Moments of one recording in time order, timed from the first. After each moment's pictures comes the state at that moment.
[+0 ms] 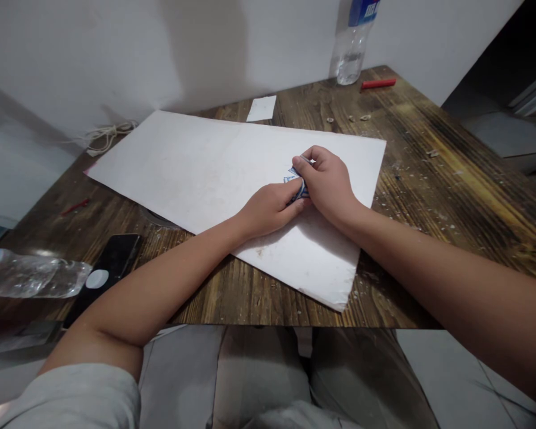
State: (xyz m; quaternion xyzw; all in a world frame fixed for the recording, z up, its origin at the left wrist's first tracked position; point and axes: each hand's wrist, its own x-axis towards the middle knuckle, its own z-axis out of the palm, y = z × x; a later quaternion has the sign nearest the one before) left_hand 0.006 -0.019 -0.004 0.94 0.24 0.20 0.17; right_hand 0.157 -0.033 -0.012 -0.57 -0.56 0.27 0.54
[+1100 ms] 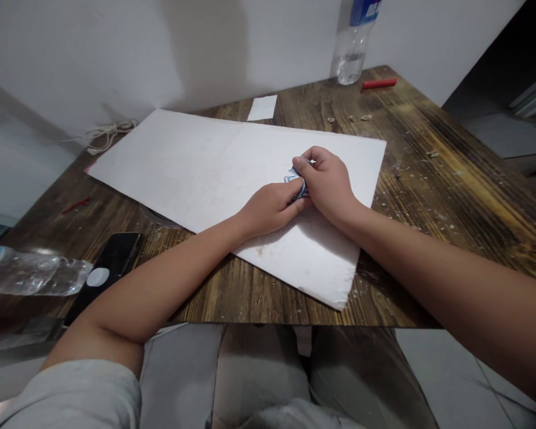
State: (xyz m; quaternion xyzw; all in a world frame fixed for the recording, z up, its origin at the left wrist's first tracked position) left_hand 0.006 -0.019 -0.004 0.93 0.25 0.19 0.16; right_hand 0.157 -0.033 -0.013 -0.57 -0.57 0.27 0.53
